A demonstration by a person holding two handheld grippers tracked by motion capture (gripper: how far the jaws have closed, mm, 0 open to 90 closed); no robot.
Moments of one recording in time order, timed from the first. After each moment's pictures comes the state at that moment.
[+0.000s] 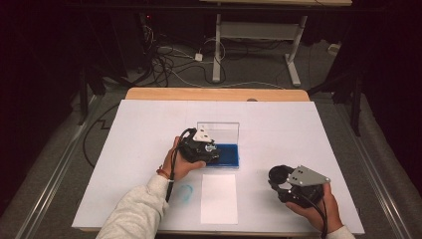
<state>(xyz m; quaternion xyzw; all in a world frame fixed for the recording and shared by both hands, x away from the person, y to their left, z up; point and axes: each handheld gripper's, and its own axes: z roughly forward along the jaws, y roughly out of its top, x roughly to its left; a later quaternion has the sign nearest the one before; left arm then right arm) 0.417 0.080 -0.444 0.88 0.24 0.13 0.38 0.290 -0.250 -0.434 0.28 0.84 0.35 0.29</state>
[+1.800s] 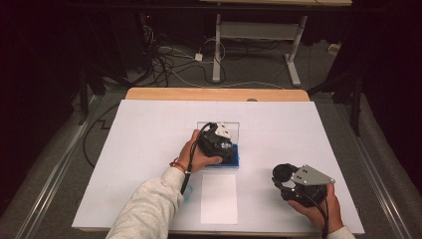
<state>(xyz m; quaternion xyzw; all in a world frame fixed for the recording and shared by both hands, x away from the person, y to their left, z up) 0.431 0.027 -0.433 0.91 0.18 0.12 0.35 0.292 -0.259 -0.438 0.31 0.83 0.36 0.31</state>
